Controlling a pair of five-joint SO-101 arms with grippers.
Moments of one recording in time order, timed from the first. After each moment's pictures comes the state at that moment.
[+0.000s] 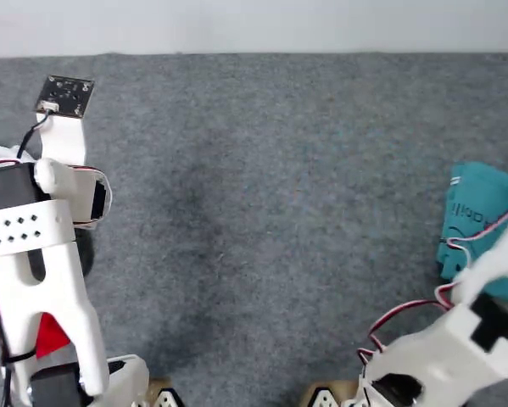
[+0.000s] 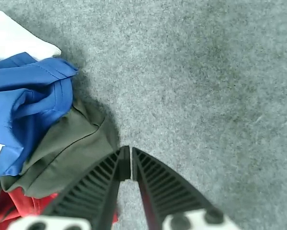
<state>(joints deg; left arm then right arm) -15.9 -18.7 2.6 99.4 -9.0 38.7 11.0 -2.2 51.3 31.3</state>
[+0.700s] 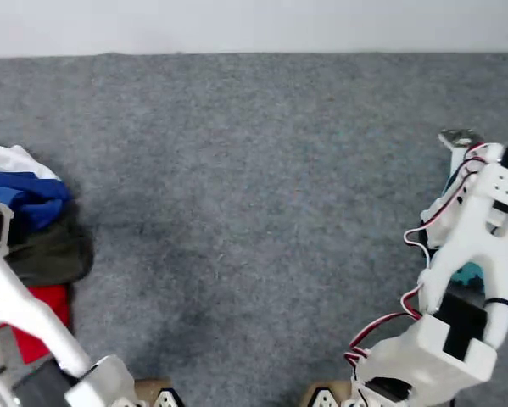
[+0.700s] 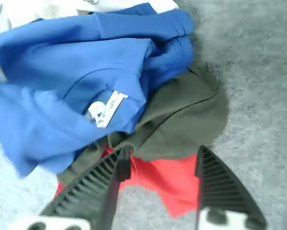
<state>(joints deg) -44.5 -12.9 2.6 91.5 -34.7 25.5 5.8 -2.2 98.8 30.9</state>
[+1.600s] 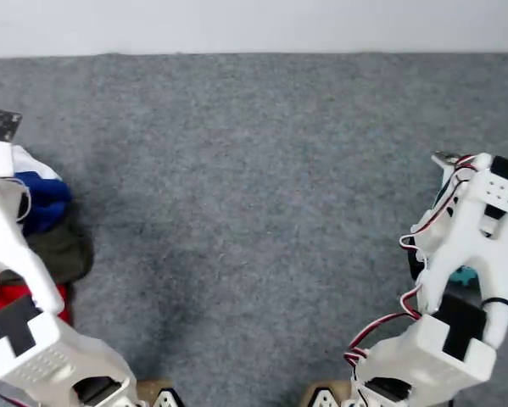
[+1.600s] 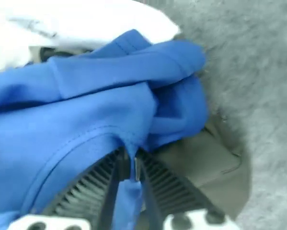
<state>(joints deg) -39.0 9.9 2.2 72.7 -32.1 25.3 5.6 4.6 100.3 25.2</state>
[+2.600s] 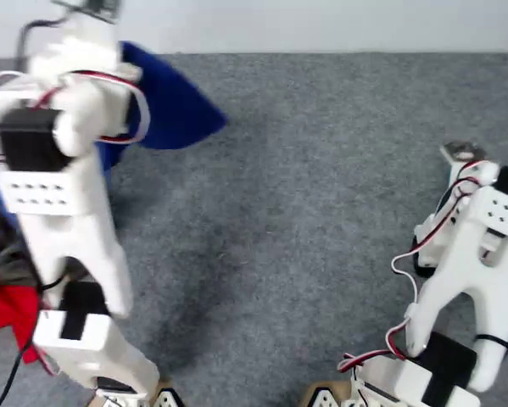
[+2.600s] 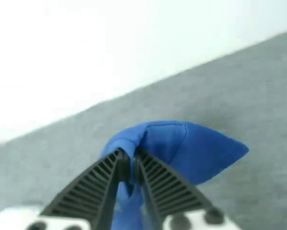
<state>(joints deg) 1.8 10.1 -62.3 99.4 -10.4 25.3 -9.3 11.1 100.3 25.2</state>
